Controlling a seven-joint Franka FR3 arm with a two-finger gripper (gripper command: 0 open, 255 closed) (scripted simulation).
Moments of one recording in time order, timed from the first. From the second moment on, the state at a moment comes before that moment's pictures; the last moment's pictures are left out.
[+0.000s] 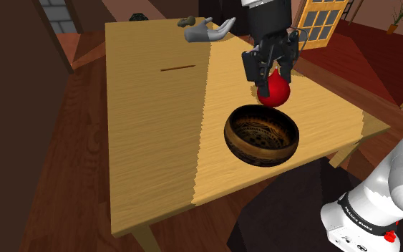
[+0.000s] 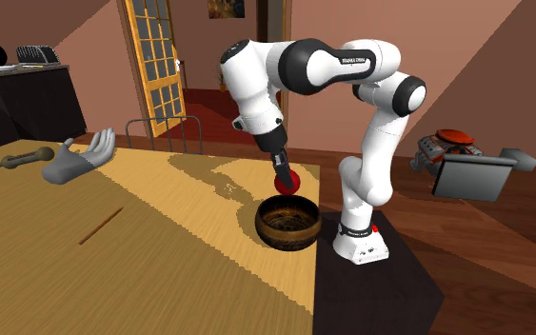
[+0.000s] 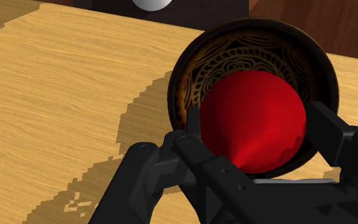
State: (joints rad) arm 0.14 -0.25 0.33 -1.79 0.13 1.17 0.50
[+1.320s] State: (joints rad) arm 0.15 -0.29 0.34 -1.99 0.15 1.33 0.50
